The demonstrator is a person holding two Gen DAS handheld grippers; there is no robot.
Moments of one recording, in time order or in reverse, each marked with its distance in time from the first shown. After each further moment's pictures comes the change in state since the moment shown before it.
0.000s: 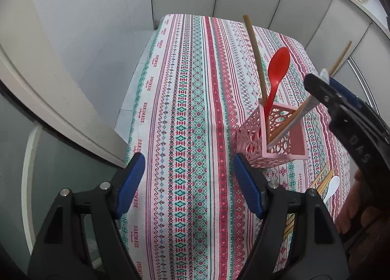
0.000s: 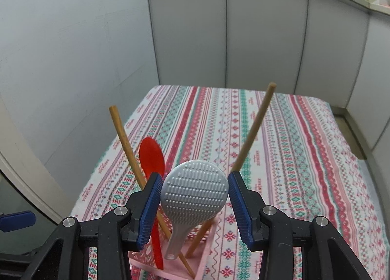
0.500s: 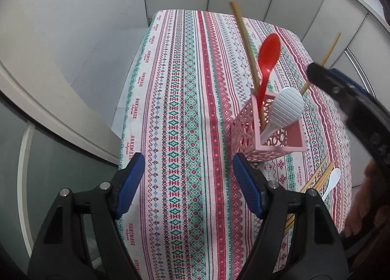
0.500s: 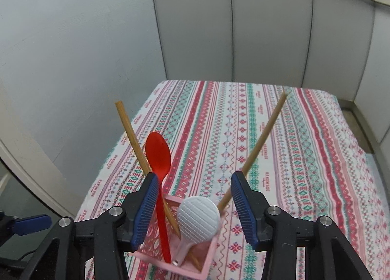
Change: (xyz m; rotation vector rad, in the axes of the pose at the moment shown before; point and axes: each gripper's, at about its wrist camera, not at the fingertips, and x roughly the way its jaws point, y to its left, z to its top) left arm 0.004 -0.012 -0.003 0.041 0.023 -0.006; right arm -0.014 -0.010 0.001 0.026 0.018 0.056
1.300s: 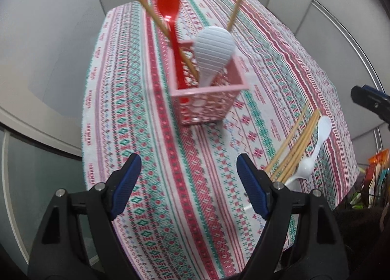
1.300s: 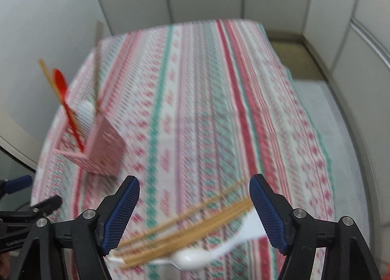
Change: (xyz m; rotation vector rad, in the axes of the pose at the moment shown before) left arm 0.007 -0.079 -0.045 0.247 0.069 -0.035; right arm -0.073 -0.132 -0.075 0.193 0.304 -0.147
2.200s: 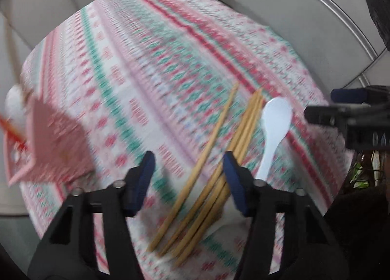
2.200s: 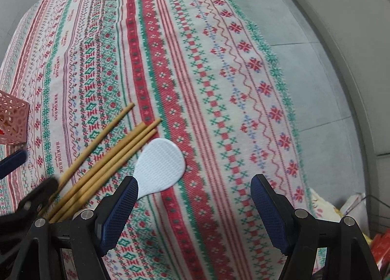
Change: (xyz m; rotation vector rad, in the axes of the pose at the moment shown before) left arm 0.066 -0.159 0.040 0.300 0.028 -0.135; right arm 0.061 -0.120 -0.043 0.199 0.293 -0.068
